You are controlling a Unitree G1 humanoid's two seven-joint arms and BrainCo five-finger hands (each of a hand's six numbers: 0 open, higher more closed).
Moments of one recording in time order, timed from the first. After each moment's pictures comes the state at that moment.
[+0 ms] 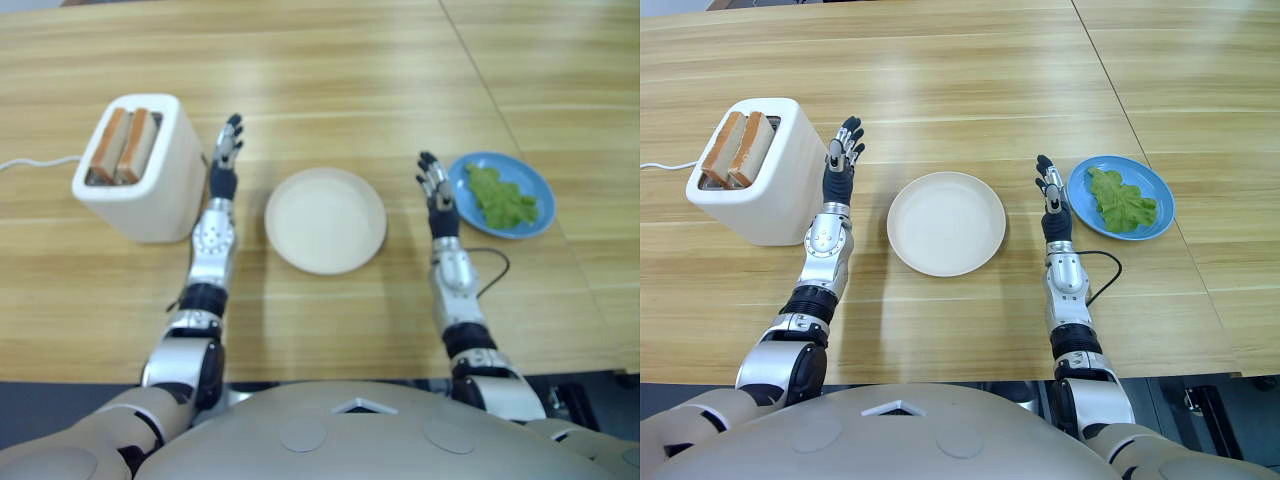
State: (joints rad) left arm -0.38 0.07 0.07 0.69 0.00 -0.56 0.01; right arm -0.18 -0.13 -0.12 0.69 0.03 -0.73 0.06
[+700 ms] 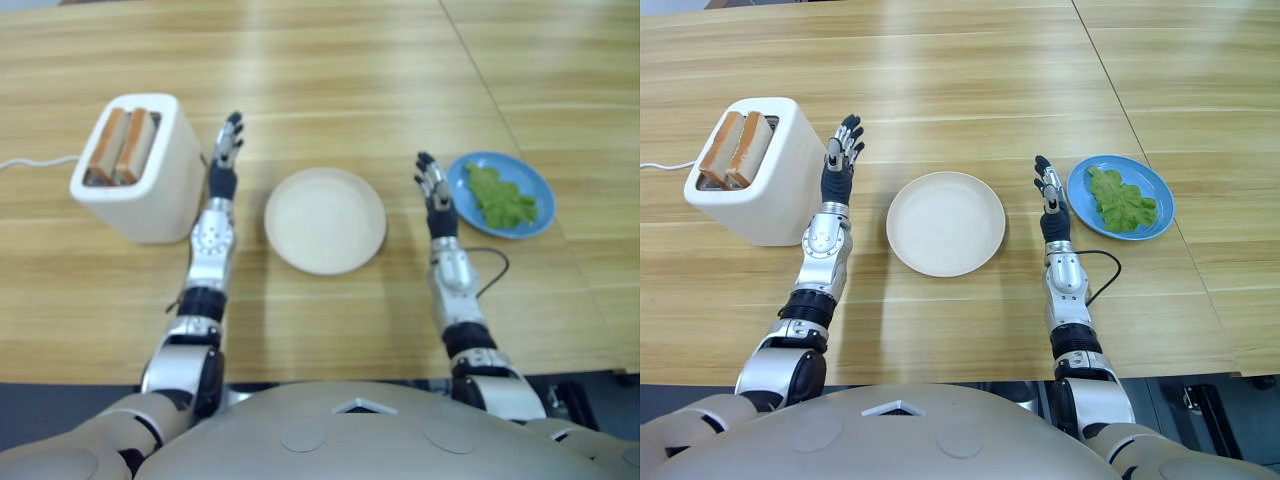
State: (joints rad) left arm -0.26 0.08 0.03 0.24 -0.01 -0.42 -0.04; right arm -0.19 -0.13 -0.12 0.71 0.02 -0.73 0.05
